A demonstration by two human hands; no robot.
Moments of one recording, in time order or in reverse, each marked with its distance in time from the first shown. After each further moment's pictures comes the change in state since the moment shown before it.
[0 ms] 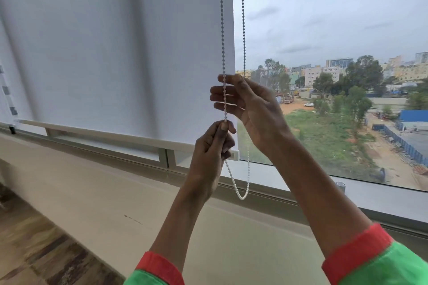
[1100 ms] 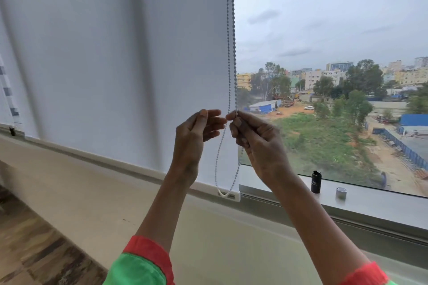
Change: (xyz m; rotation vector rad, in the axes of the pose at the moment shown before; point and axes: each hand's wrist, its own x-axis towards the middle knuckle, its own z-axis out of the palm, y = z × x) left_hand 0.024 0.020 -0.020 0.190 0.165 -0.018; right_hand -0.028 0.044 -0.021 -0.055 0.057 -0.064
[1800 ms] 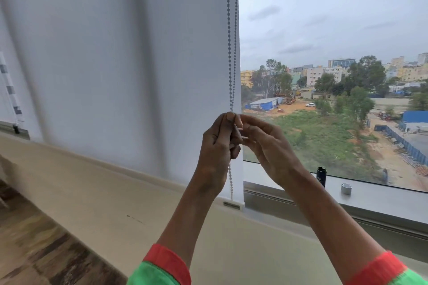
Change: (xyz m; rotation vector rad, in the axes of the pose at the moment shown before) left_hand -0.023 -0.005 0.025 -0.178 -0.146 0.031; right_hand -0.004 0.001 -0.011 0.012 -0.108 0.154
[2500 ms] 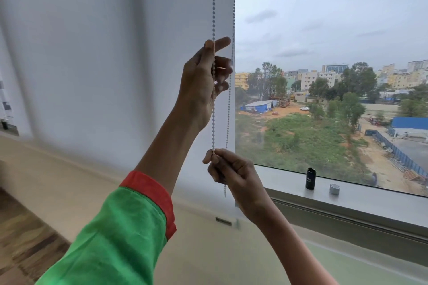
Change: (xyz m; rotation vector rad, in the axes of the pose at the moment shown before) left_hand 0.055 0.077 0.008 -0.018 0.029 0.090; right_hand -0.046 0.037 0.036 -0.148 -0.041 -0.048
